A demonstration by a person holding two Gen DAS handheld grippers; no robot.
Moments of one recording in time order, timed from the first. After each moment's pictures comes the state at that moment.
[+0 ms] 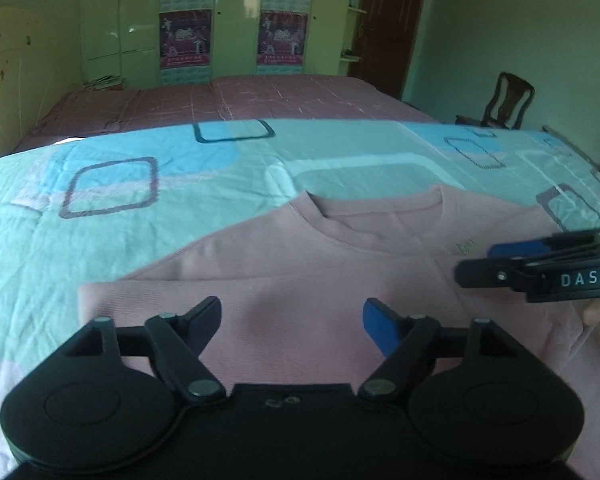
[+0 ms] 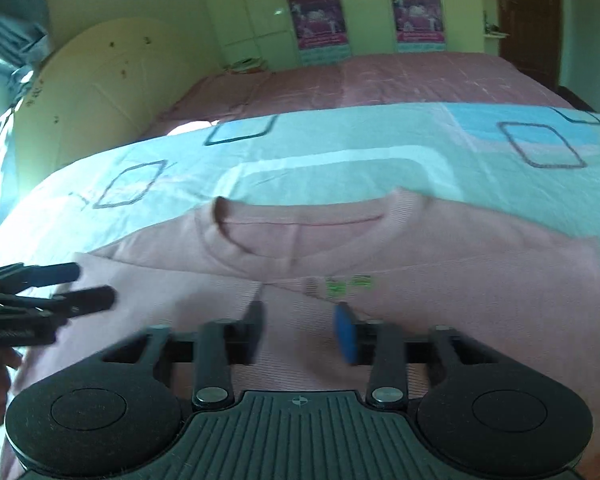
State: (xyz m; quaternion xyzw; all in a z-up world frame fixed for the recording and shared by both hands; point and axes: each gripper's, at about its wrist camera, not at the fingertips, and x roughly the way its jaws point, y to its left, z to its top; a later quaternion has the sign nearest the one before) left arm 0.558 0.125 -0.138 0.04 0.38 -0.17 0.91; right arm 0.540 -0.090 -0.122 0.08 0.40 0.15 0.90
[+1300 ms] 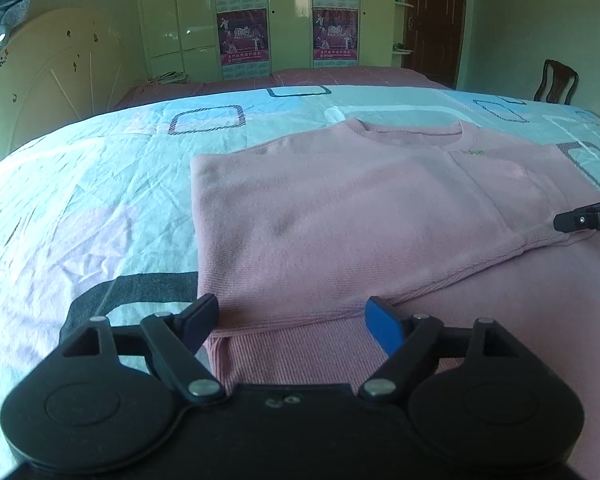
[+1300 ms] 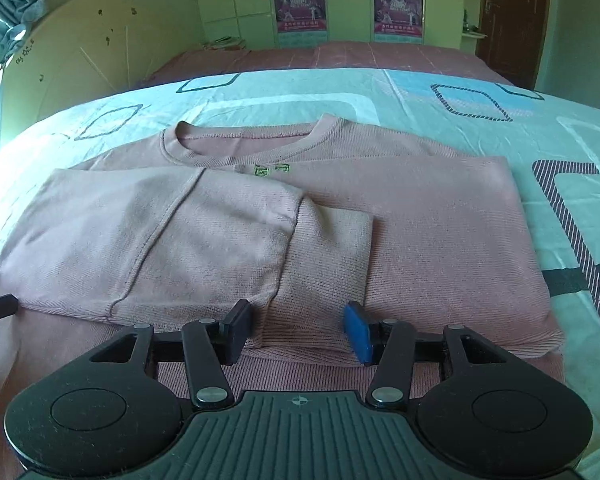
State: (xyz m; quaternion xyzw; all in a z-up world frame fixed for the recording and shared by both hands) left arm 0.426 0.165 -0.152 0.06 0.37 -0.07 0.93; right arm 0.449 -0.156 -0.141 0.03 0.43 0.10 0.90
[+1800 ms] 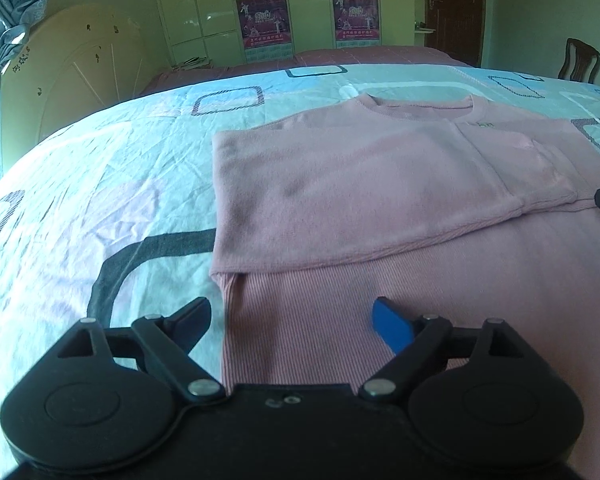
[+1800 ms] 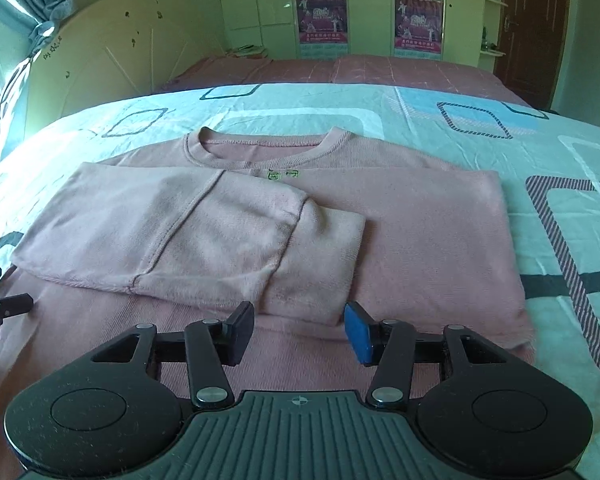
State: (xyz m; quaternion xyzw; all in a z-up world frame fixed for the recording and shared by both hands) left arm 0.393 0.157 -0.148 0.08 0.39 -0.02 0.92; right arm 0.408 -0.181 -0.122 0.03 0.41 0.13 0.90
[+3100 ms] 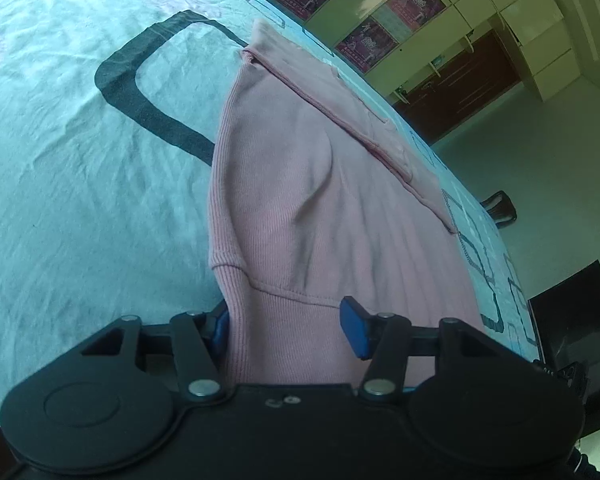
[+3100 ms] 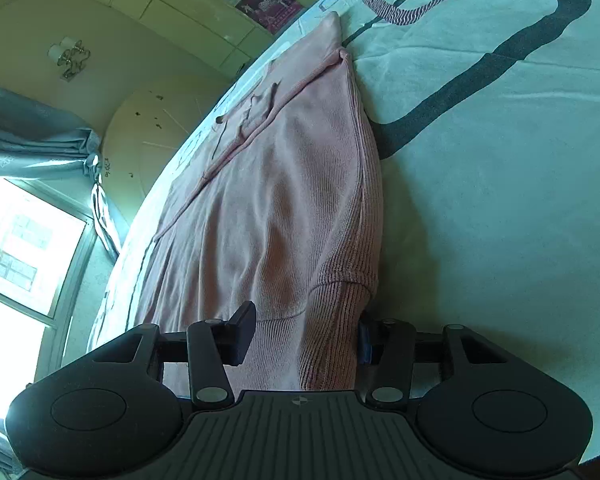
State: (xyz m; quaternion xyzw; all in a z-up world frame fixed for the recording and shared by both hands) left arm 0.167 0.216 -0.161 -0.31 0.42 -0.11 0.85; right arm 0.161 -0.353 -0.150 0.38 0.43 0.20 0.79
